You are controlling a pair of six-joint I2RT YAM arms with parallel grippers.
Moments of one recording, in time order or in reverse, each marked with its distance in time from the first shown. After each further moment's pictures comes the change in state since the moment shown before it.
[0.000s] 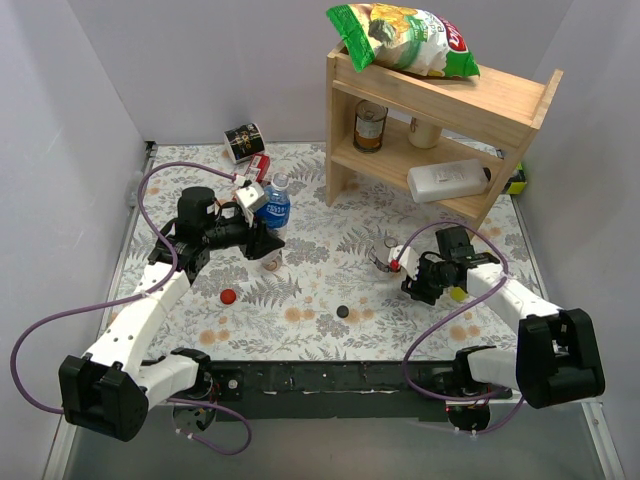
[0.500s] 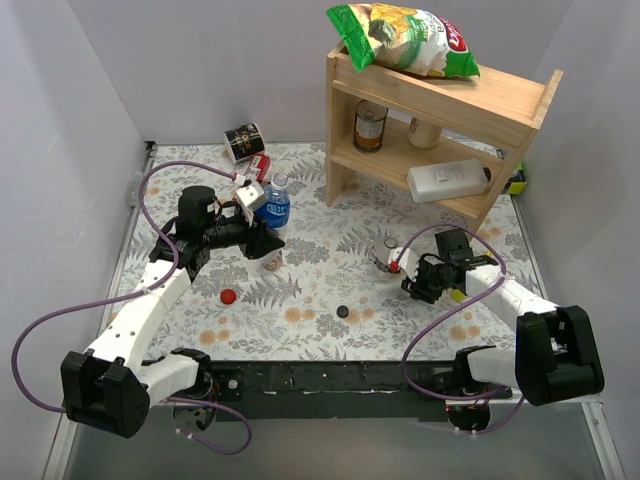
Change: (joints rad) left arm 0.016 0.018 0.000 0.003 0.019 0.000; right arm 0.000 0.024 -0.031 0.062 -0.003 0.012
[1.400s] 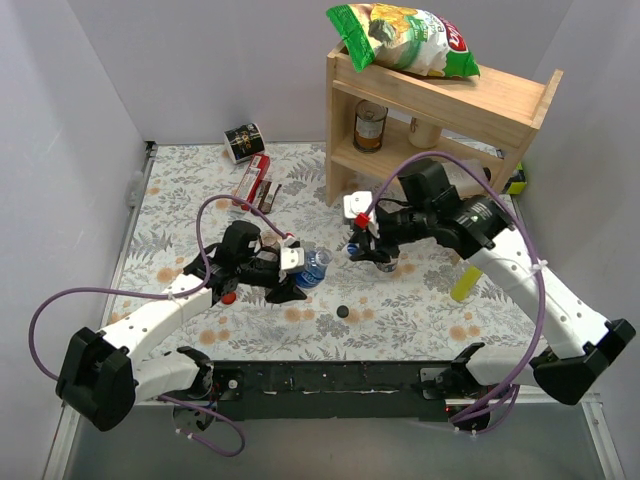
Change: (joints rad) left arm -0.285 0.027 -0.207 0.021 0.045 0.341; right arm 0.468 -0.016 0.897 -0.483 -0.198 0.294
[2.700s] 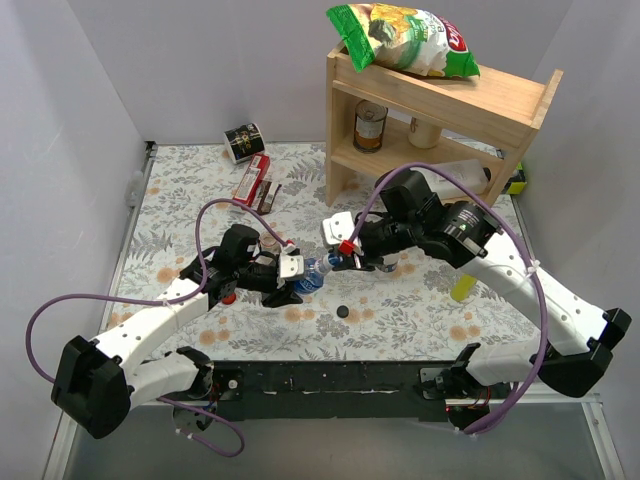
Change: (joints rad) left arm -0.028 -0.047 0.000 -0.087 -0.049 0.081; right arm 0.201 0.046 0.055 0.038 0.063 -0.062
